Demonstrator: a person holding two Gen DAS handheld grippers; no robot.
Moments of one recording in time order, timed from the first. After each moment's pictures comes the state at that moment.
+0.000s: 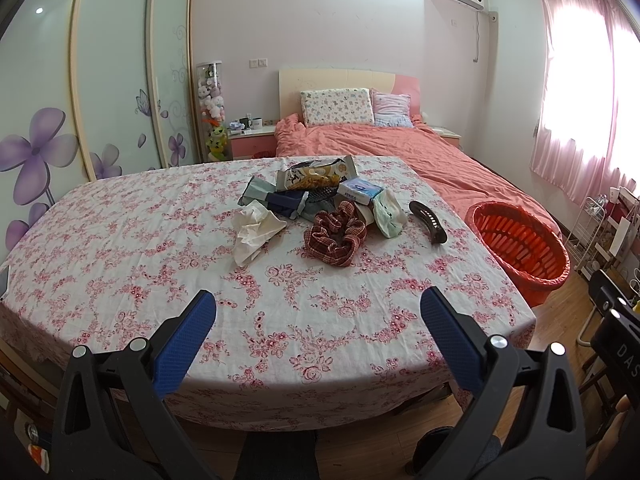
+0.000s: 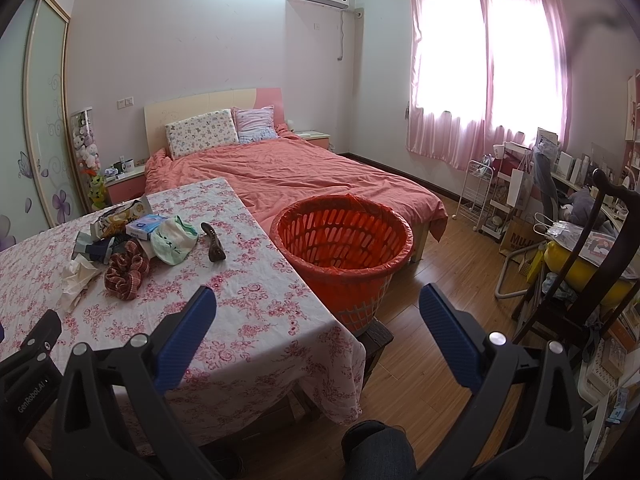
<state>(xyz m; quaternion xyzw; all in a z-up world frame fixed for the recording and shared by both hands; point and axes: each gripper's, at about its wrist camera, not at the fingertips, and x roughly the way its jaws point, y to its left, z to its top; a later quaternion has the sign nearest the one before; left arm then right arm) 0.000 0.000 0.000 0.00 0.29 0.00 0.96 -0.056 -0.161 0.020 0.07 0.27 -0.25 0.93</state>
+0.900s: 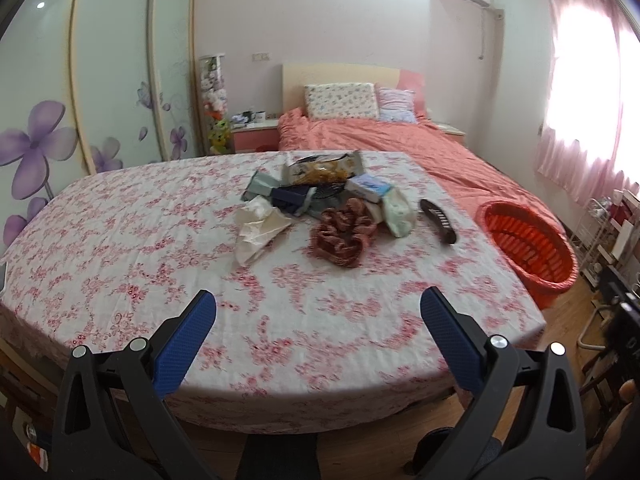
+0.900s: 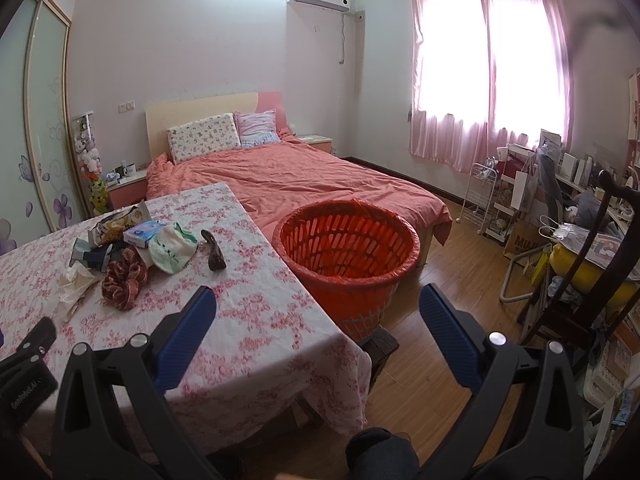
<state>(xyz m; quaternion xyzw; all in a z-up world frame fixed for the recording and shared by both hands) 0.020 0.008 -0.009 0.00 0.30 0.01 0.95 -0.043 -0.169 0.013 0.07 0.25 -0.25 0.93</state>
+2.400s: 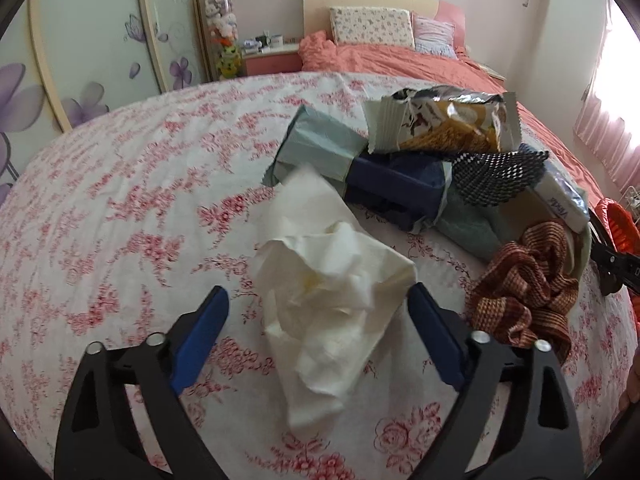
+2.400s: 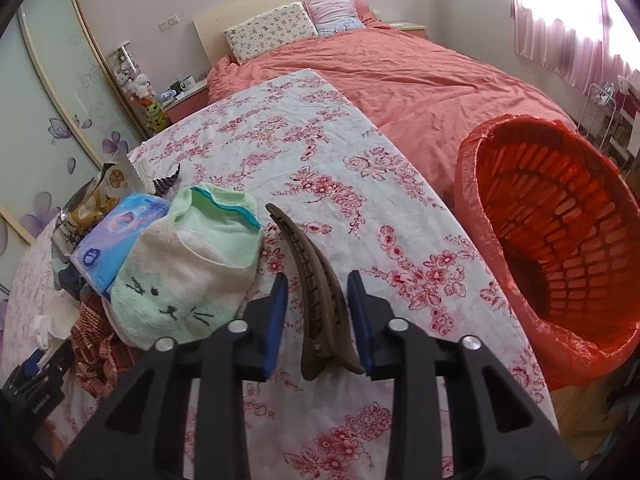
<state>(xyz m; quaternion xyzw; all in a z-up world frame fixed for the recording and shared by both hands) 0.229 0.088 -0.088 -0.02 0.44 0.03 0.90 0.255 -0.190 -0.106 0.15 0.44 -0.07 0.88</state>
